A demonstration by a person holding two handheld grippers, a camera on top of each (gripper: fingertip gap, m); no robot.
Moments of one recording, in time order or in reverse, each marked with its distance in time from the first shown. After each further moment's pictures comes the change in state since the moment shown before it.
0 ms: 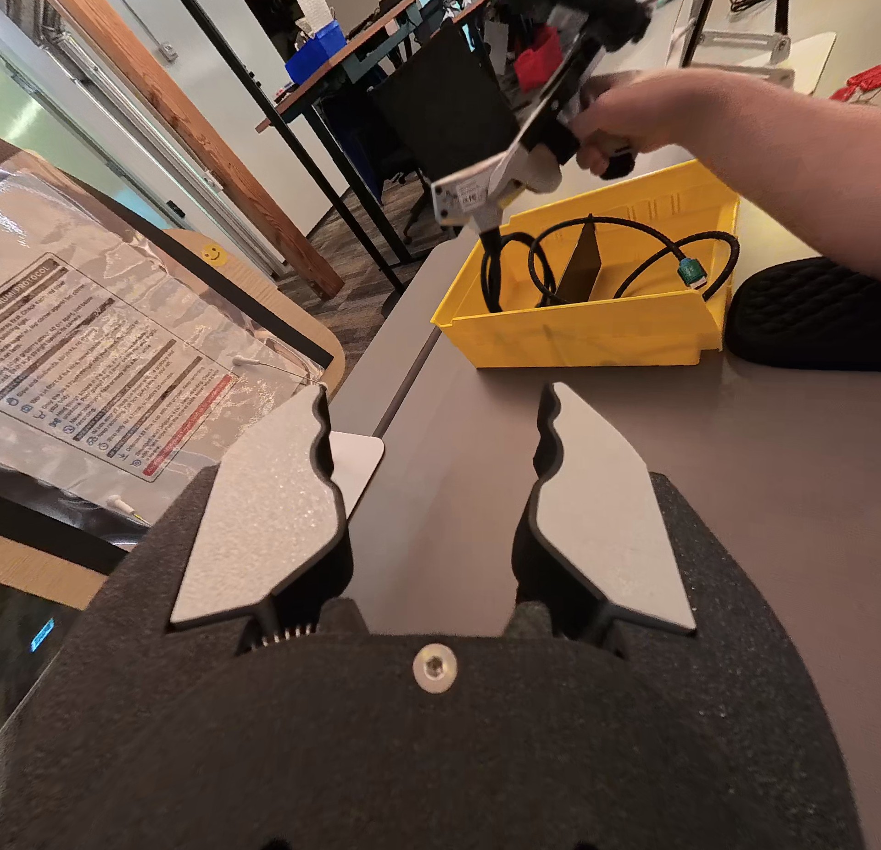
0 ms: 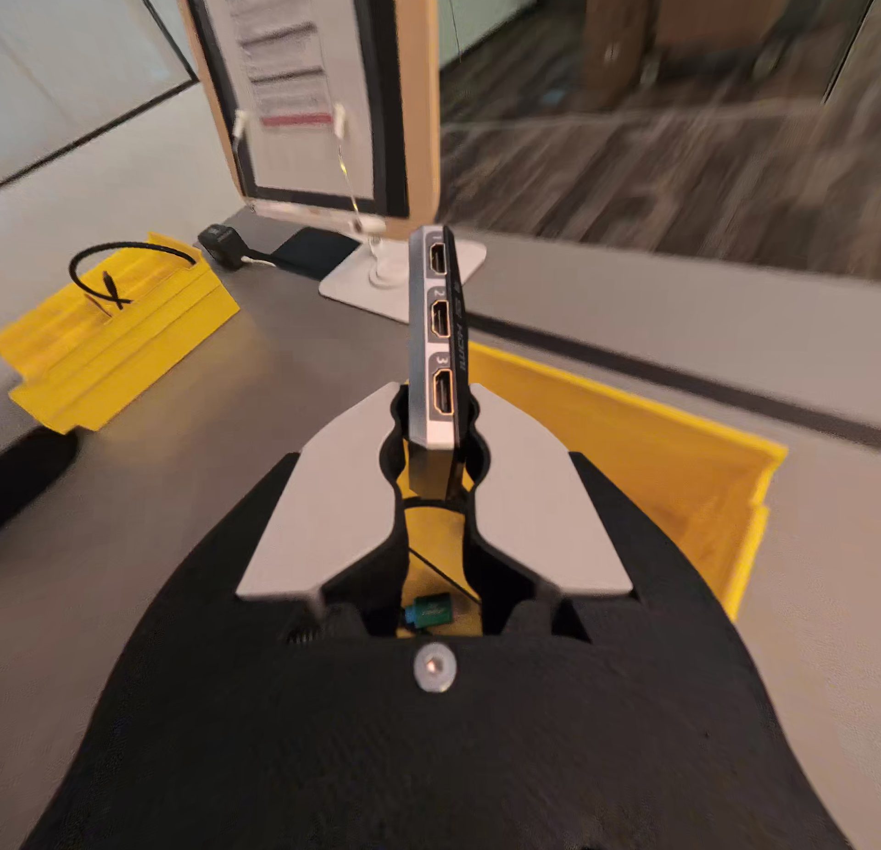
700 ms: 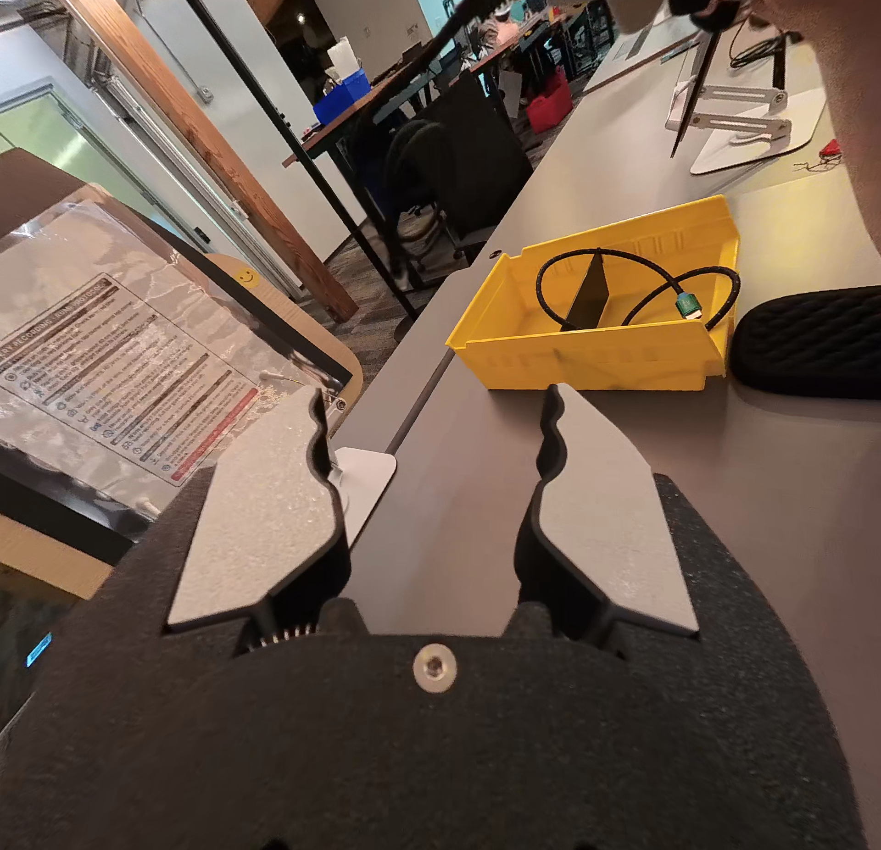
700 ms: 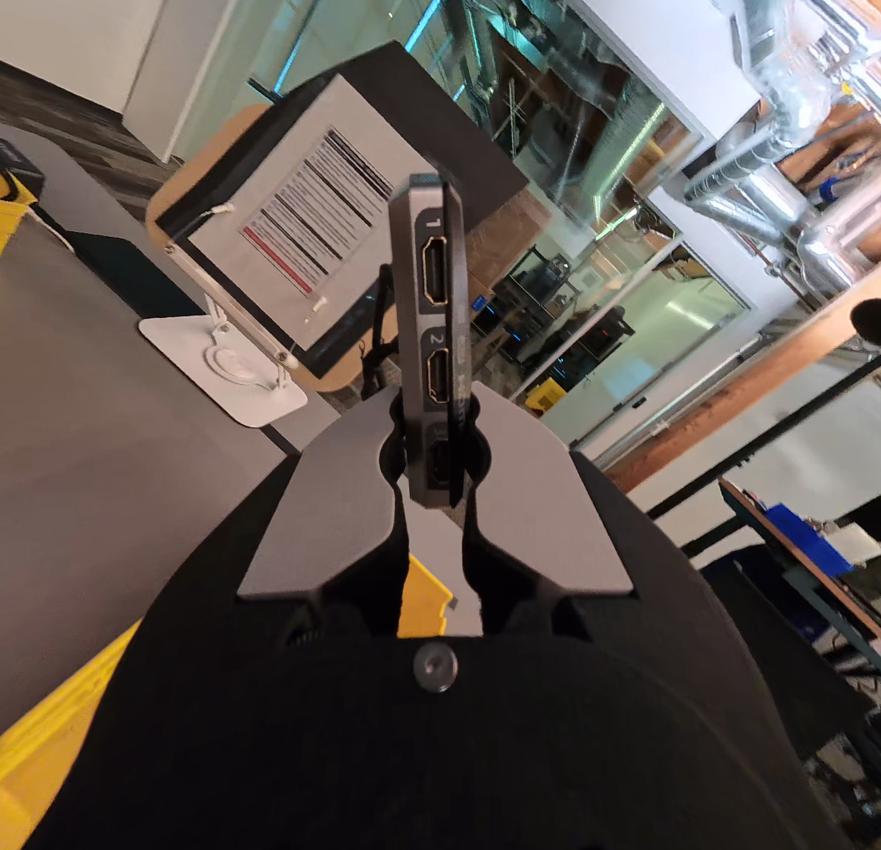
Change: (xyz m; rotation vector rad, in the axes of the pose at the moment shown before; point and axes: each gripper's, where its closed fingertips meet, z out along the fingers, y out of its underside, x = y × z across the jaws) left arm -0.009 -0.012 -0.015 0.066 -0.033 -0.013; right arm -0.155 -0.095 -0.102 0.333 0.478 -0.921
